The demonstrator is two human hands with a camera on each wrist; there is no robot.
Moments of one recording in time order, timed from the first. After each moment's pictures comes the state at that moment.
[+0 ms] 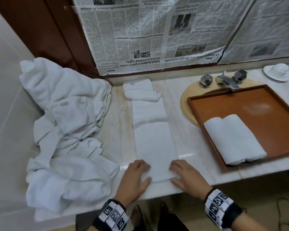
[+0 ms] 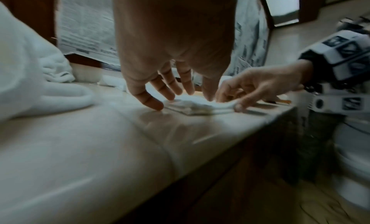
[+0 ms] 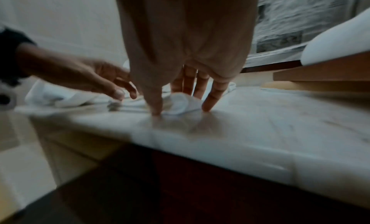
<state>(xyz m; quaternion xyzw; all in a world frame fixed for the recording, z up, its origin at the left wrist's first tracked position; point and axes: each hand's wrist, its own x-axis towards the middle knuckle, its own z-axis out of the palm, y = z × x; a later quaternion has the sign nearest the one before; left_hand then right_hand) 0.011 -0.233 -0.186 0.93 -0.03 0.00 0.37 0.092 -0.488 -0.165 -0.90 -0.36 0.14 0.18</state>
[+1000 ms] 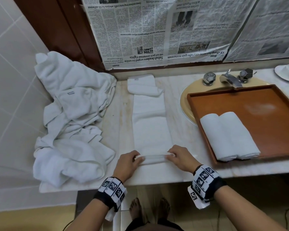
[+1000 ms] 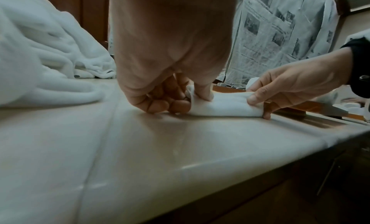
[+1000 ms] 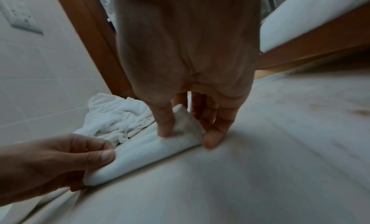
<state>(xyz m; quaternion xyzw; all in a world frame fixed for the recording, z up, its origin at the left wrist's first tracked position) 0.026 -0.253 -0.167 0.90 0.17 -0.06 0.39 0.142 -0.487 -0.154 -0.89 -0.26 0.26 0.26</state>
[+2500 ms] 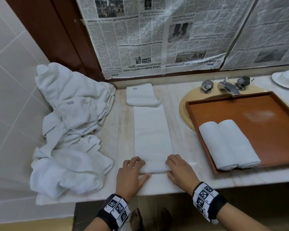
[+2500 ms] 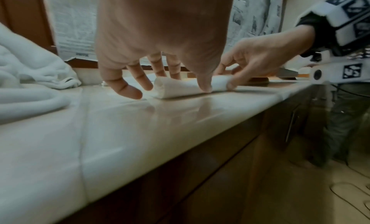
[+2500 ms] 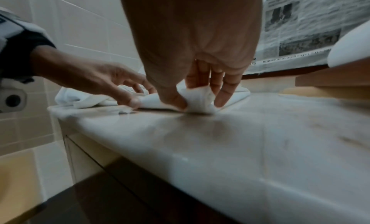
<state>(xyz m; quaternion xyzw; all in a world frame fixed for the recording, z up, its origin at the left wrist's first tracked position) 0.016 -0.274 -0.181 0.98 0.08 0.03 0.19 0.119 -0.494 -0.173 -0.90 -0.39 0.05 0.16</state>
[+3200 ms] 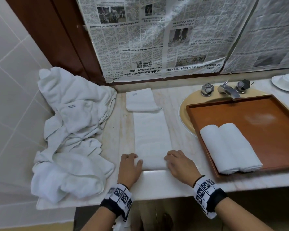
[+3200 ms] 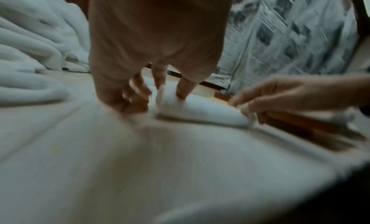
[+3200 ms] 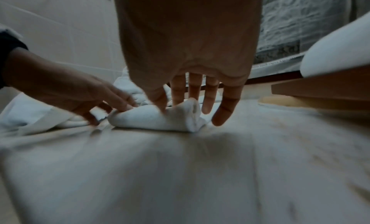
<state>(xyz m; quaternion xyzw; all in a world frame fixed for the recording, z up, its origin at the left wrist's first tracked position) 0.056 -0.260 -0.167 0.90 0.25 -0.01 0.34 0.147 -0.487 -0.163 -0.91 -0.35 0.09 0.21</state>
